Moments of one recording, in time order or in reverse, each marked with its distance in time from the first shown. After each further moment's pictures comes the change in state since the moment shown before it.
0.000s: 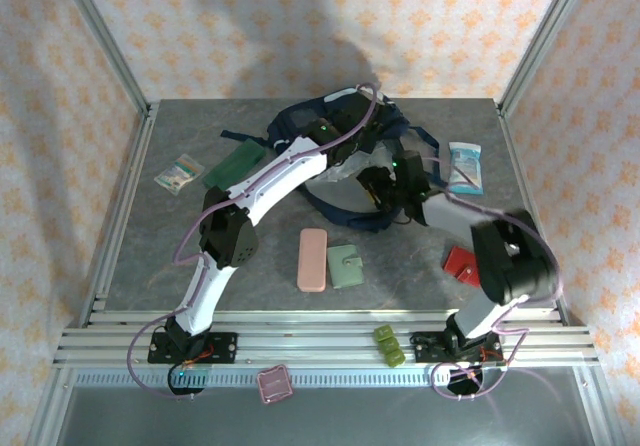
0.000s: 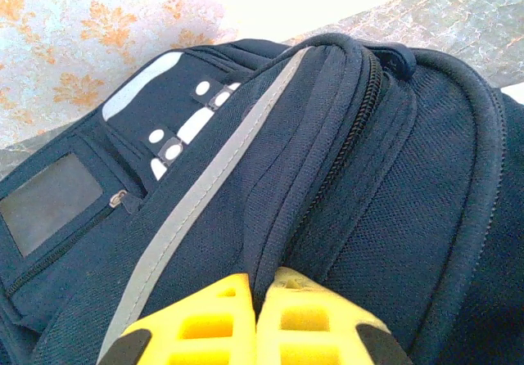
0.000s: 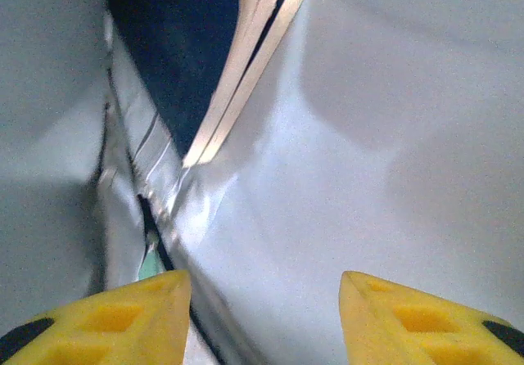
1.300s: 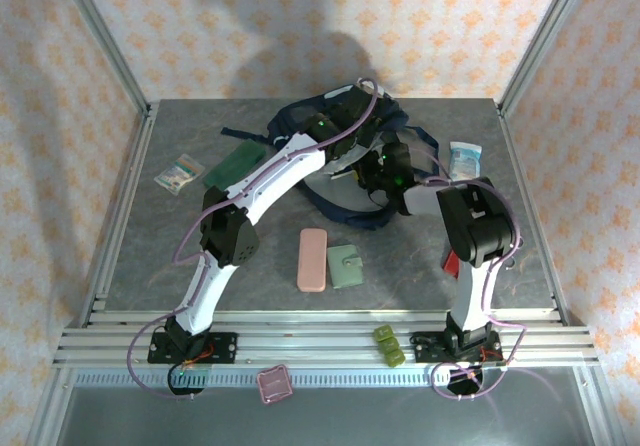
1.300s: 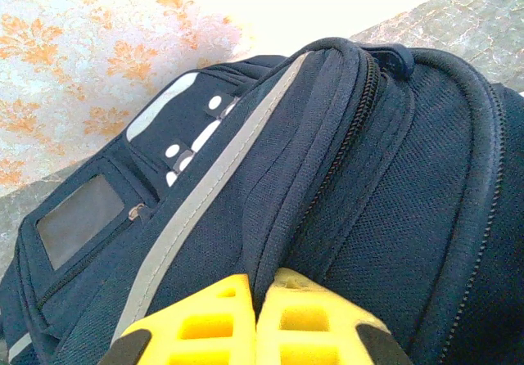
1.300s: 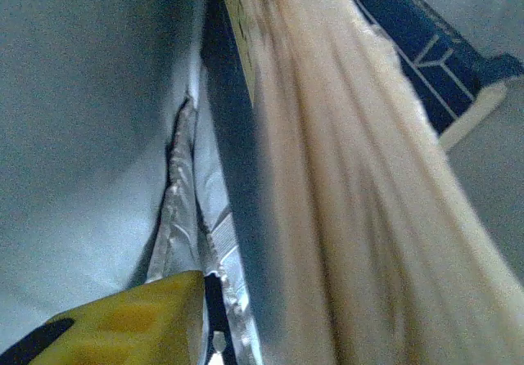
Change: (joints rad) left arm 0.011 0.016 0.069 -0.017 -0.019 0.101; right arm -0.002 0.388 0.179 0.434 -0.038 0.169
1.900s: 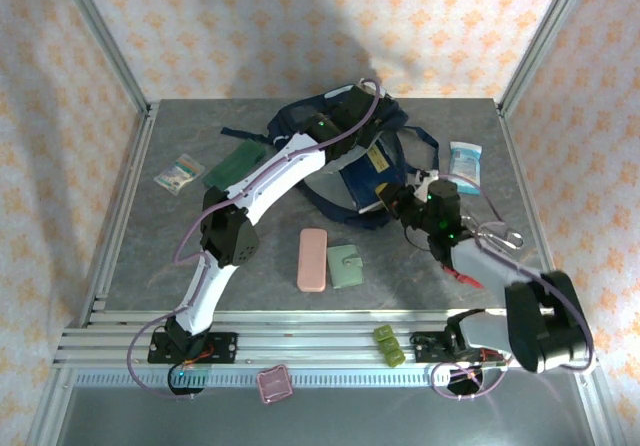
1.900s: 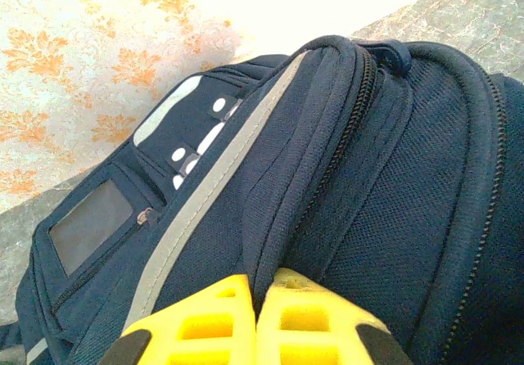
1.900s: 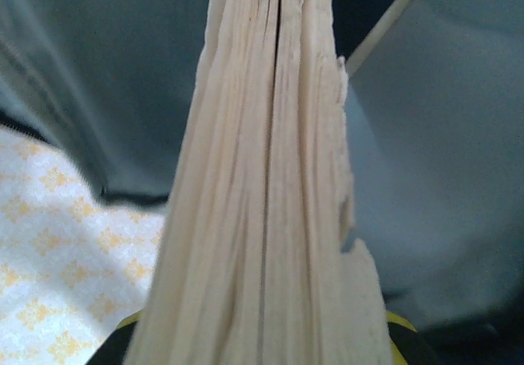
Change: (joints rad) left arm 0.000 0.000 0.000 0.001 -0.016 0.047; right arm -0.065 -0.659 -0.503 -0.039 -0.098 -0.148
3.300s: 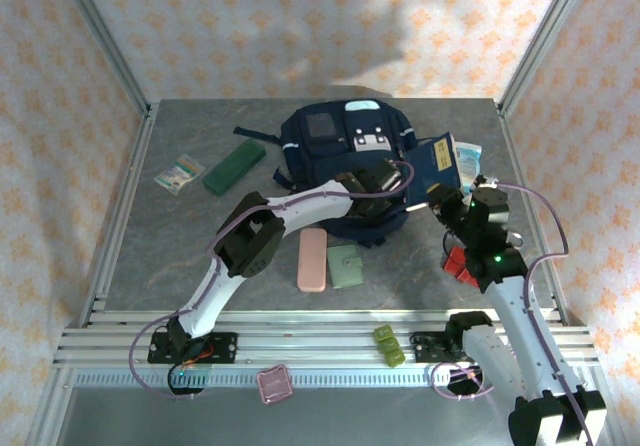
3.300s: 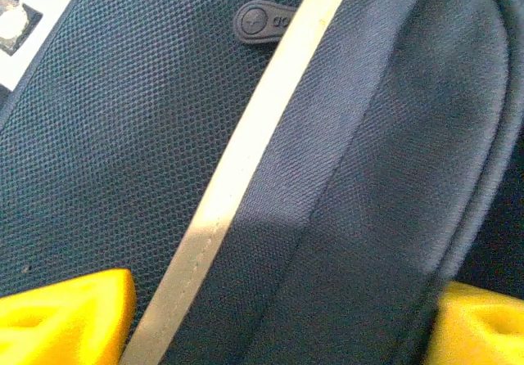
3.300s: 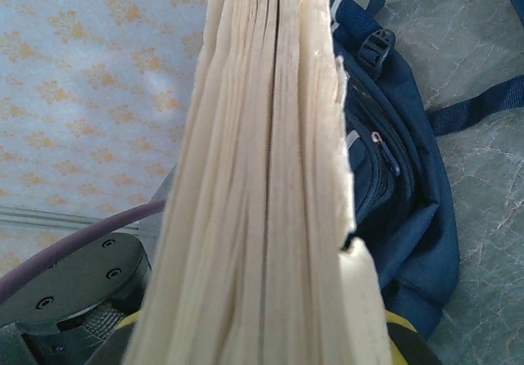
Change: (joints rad) left arm -0.150 0.048 -0.457 0.172 0.013 0.165; right arm -0.183 -0.559 0.097 -0.723 0.248 -0.192
